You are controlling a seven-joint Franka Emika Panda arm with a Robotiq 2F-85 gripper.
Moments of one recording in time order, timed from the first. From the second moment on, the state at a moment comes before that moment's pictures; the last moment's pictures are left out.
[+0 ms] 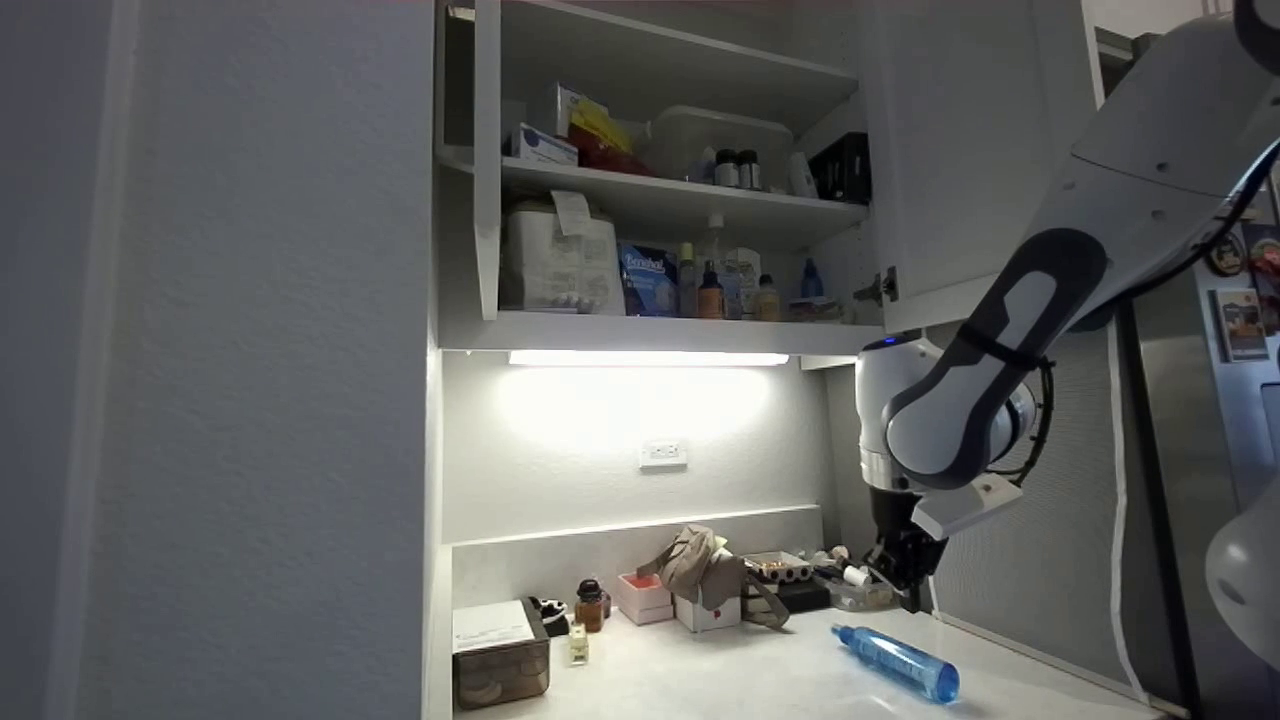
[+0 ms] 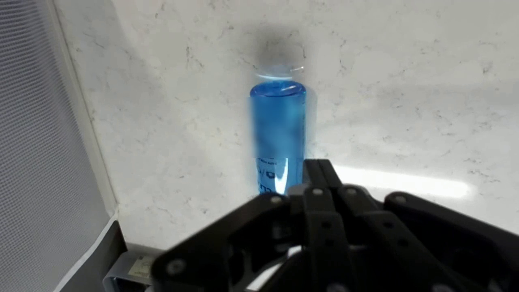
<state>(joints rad) -0.21 -0.39 0.01 -2.78 -0.39 2.60 0.20</state>
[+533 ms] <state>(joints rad) -0.23 -0.25 -0.04 -2.78 -0.39 2.60 0.20</state>
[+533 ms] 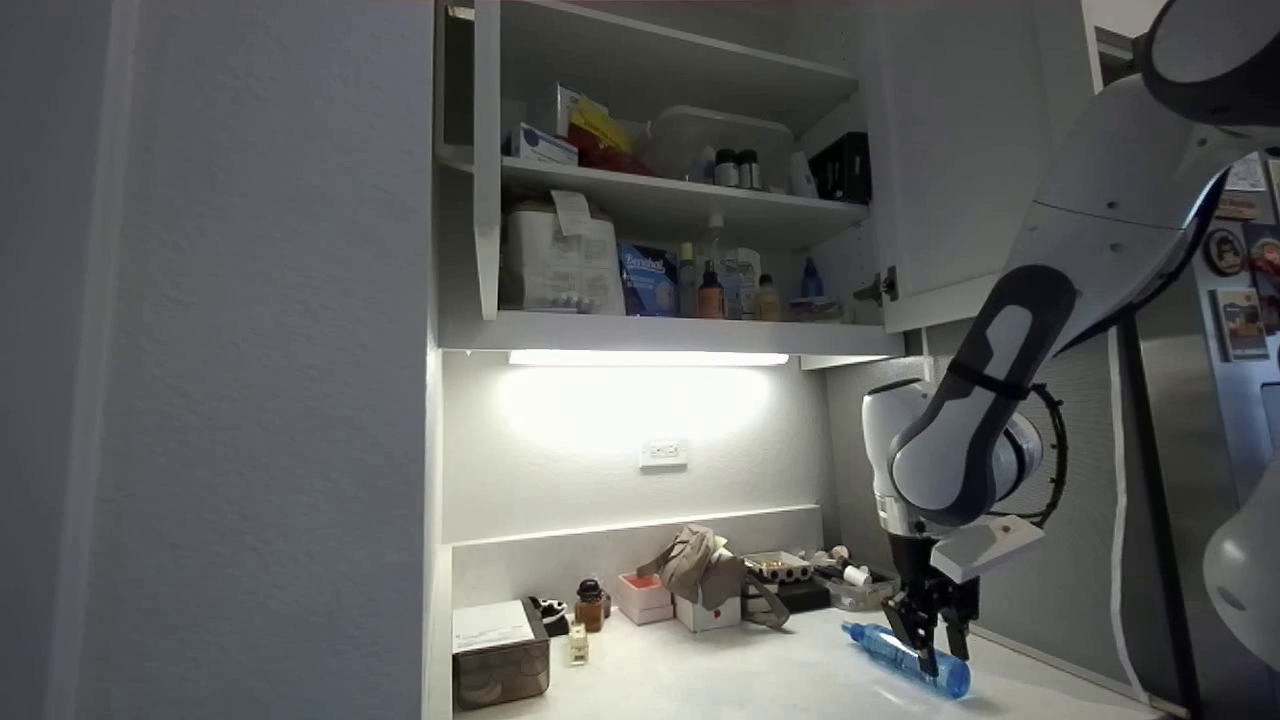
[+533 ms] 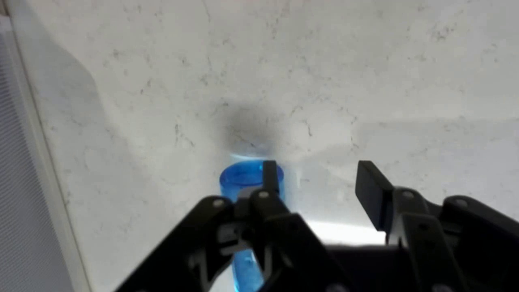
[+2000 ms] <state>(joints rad) -0.23 0.17 -0.11 -2.33 -0.22 2.43 0.00</state>
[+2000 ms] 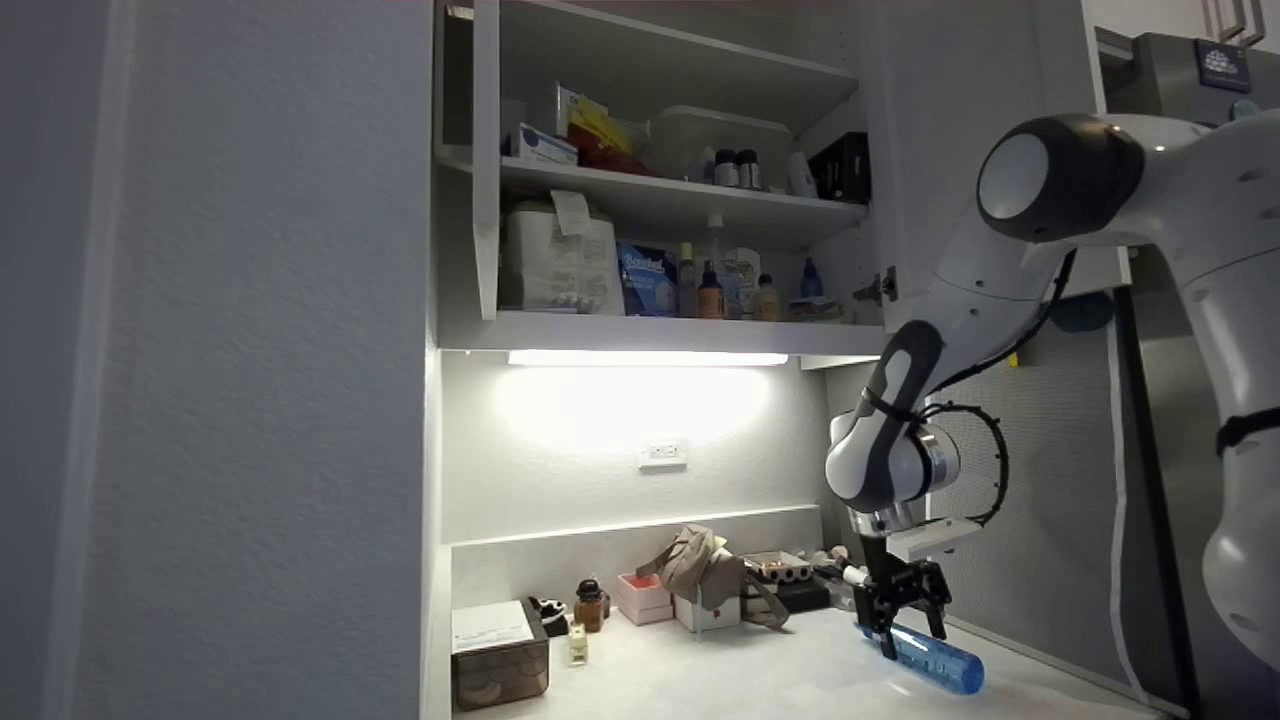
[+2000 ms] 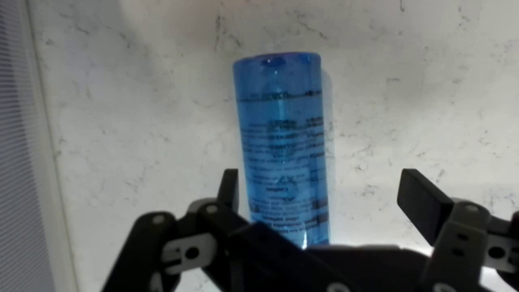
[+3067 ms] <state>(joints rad) -0.23 0.37 -0.11 -2.04 -0.12 2.14 -0.29</state>
